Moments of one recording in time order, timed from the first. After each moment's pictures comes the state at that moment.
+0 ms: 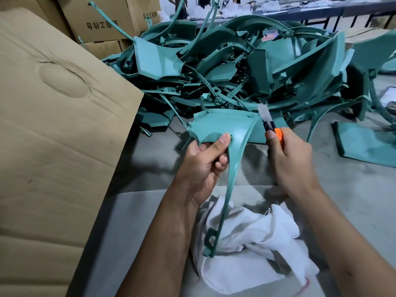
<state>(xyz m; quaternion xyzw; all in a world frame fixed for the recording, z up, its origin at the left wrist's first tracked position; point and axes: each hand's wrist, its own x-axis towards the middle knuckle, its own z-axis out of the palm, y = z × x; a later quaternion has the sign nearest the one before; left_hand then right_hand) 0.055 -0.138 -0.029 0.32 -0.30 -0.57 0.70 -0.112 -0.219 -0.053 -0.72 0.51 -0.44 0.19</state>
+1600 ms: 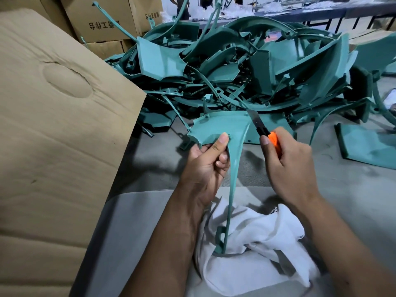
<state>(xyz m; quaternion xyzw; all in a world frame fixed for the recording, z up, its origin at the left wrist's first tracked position) 0.045 -0.140 -0.027 0.27 -0.21 -0.58 0.74 -0.109 -0.208 -0.054 -0.77 0.39 -0.50 0.12</state>
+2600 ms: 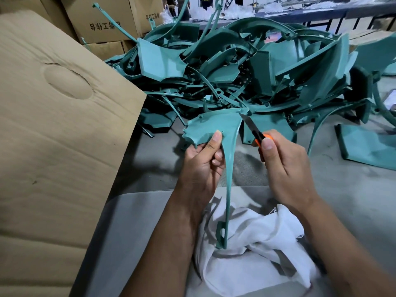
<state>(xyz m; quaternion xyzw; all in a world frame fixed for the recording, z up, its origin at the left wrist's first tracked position) 0.047 -0.141 -0.029 0.27 -0.21 -0.55 0.76 -0.109 -0.193 -0.045 -0.79 0.31 -0.50 0.17</state>
